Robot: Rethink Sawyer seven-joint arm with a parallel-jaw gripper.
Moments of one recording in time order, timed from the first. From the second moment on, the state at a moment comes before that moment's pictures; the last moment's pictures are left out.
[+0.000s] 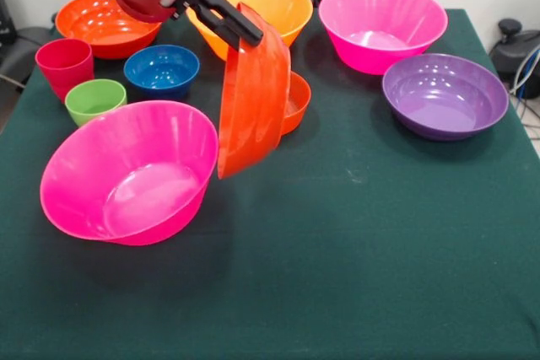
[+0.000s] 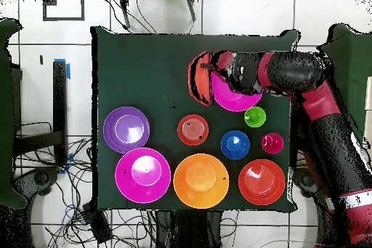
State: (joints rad) arm -1.05 -0.36 1.01 1.46 -0.09 0.98 1.85
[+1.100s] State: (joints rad) arm -1.07 -0.41 1.05 1.49 -0.07 0.99 1.85
